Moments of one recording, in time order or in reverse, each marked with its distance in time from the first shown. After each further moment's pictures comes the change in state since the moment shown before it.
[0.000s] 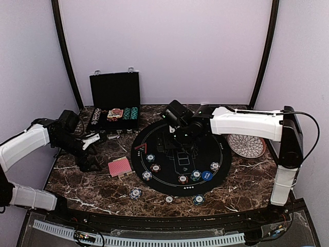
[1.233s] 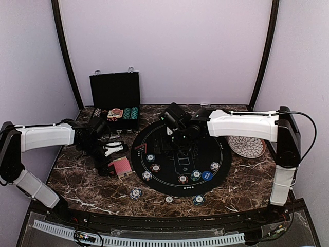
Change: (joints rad) left arm -0.282 0.293 0.019 0.232 -0.286 -0.138; right arm 0.002 0.025 -0.021 0.073 -0.059 0.015
